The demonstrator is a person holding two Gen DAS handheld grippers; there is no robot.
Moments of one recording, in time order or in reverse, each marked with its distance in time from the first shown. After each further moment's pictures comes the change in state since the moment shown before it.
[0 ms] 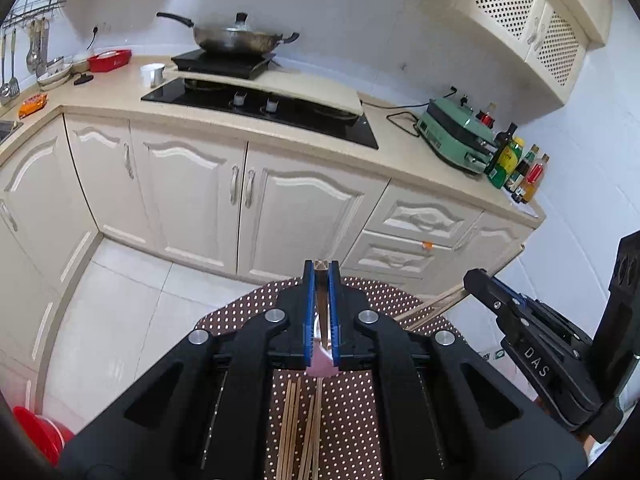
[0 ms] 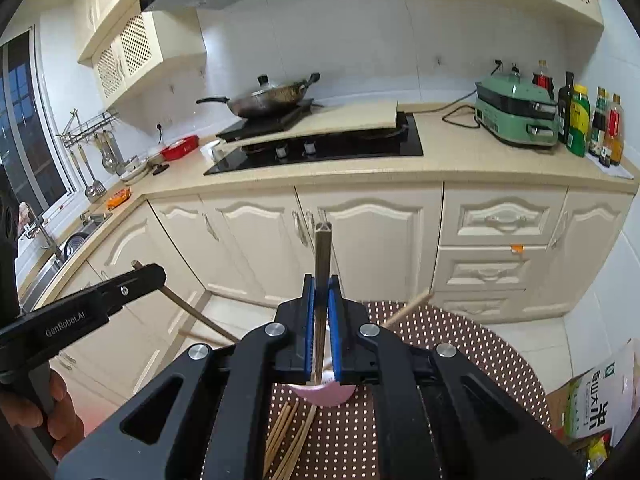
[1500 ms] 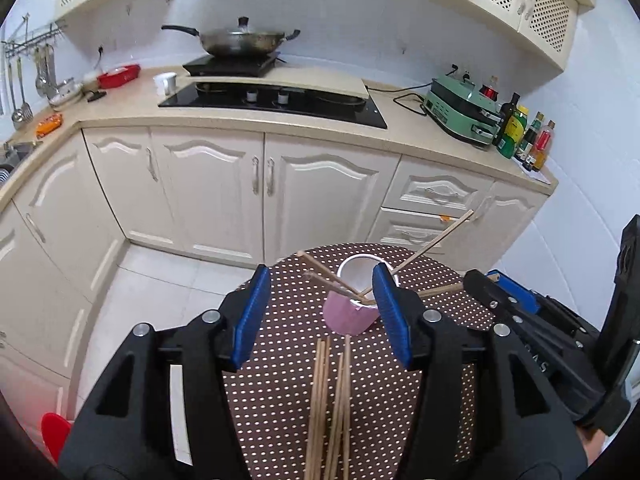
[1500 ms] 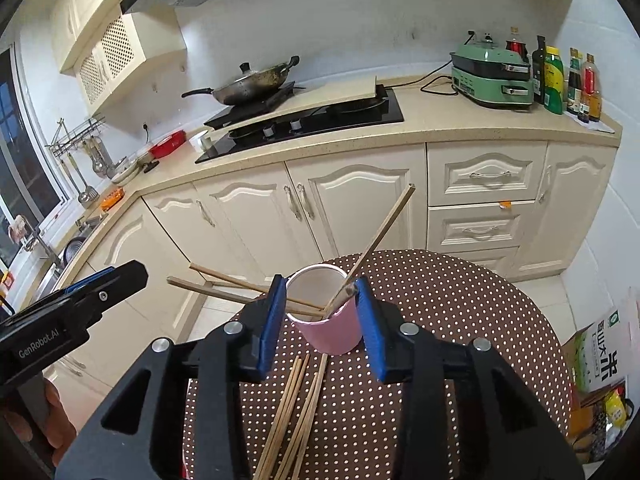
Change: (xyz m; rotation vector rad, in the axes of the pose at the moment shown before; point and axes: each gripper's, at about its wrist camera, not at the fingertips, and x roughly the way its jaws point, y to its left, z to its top) left arm -0.046 -0.009 -0.043 0.099 0.009 0.095; right arm -0.031 0.005 -0.037 0.102 0.041 -0.031
